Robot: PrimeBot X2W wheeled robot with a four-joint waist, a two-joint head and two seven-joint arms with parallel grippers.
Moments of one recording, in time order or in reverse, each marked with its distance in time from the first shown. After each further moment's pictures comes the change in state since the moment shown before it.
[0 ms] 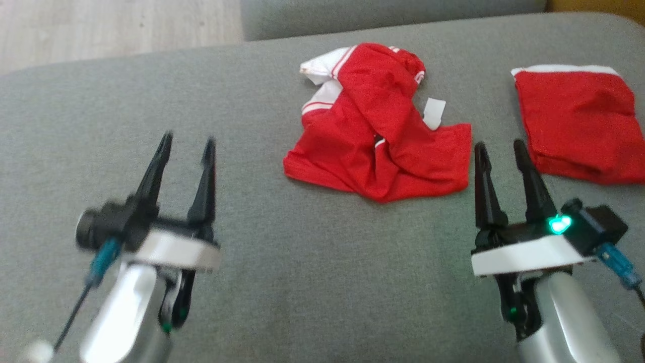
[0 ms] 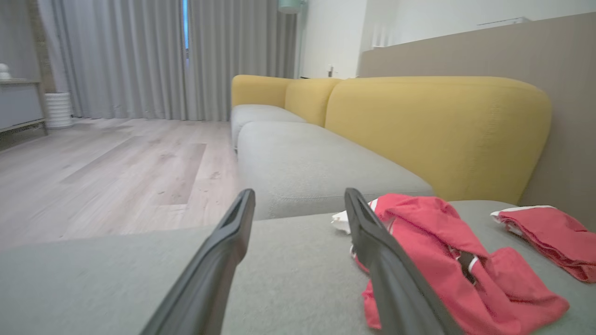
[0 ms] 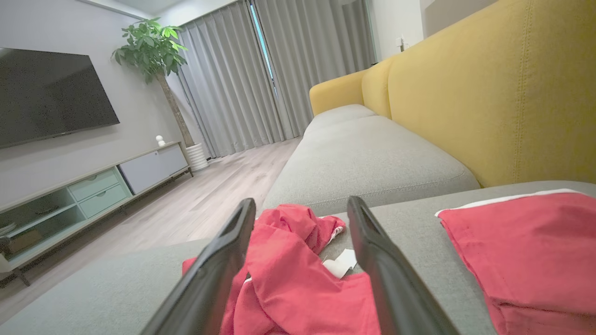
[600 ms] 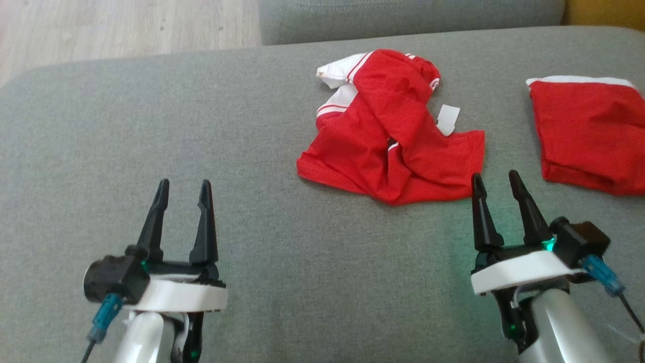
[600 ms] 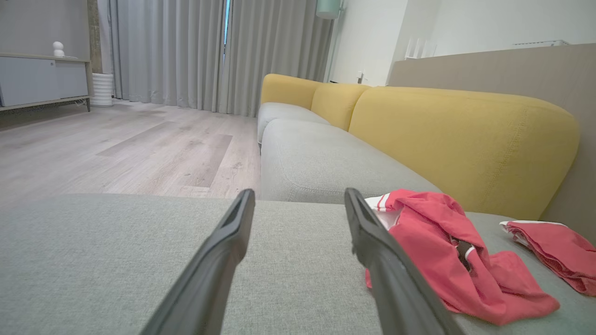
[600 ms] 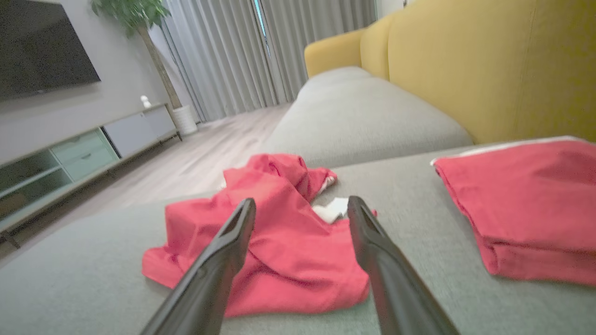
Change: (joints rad) left arm 0.230 -0.158 0.215 -0.120 0.145 -0.084 0.000; right arm 0.031 0.000 -0.020 0.114 -0.046 0.000 0.000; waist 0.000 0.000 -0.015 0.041
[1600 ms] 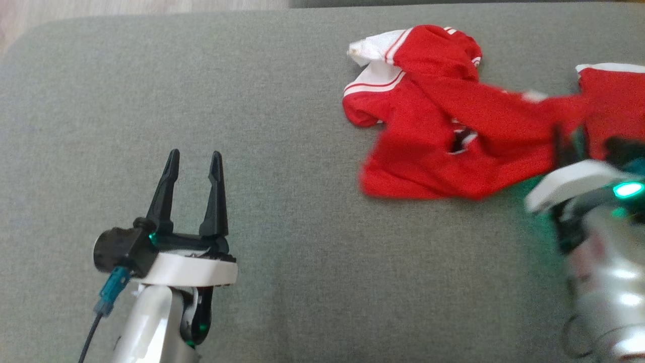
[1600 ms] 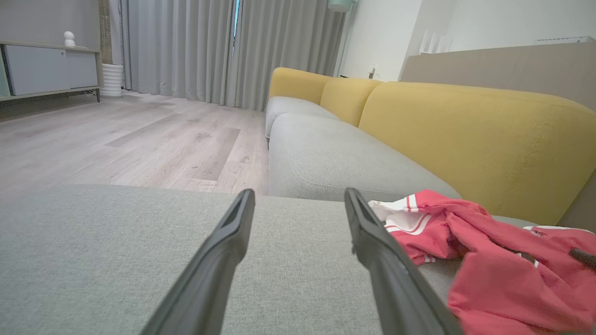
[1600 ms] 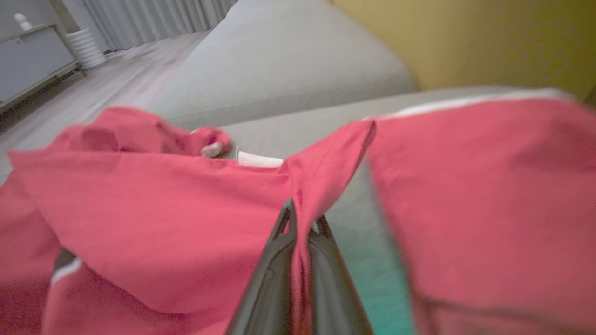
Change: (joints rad) left arm -0.096 -0.040 0.005 0.038 0.020 -0.031 0.000; right arm -0.479 -0.081 -0.190 0.699 -0.083 0.000 0.022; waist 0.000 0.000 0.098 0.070
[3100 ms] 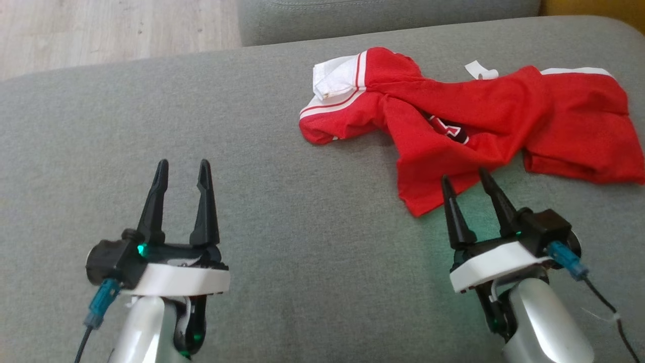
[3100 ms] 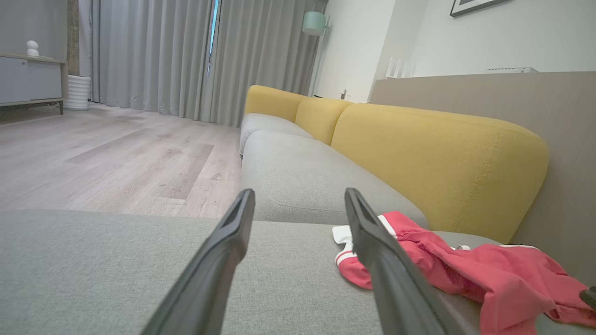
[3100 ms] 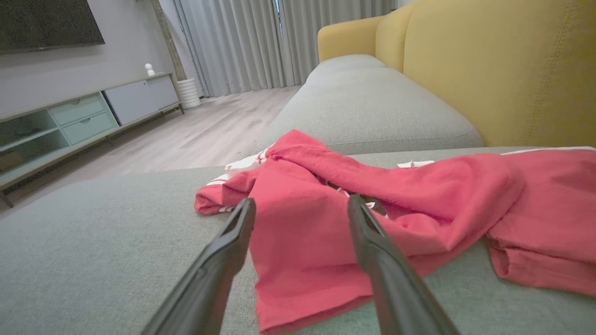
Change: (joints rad) left arm 0.043 -0.001 0.029 -0.031 -0.024 0.000 0.000; right arm 0.404 0.078 0.264 -0.593 0.003 0.000 -0.021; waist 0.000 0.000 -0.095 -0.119
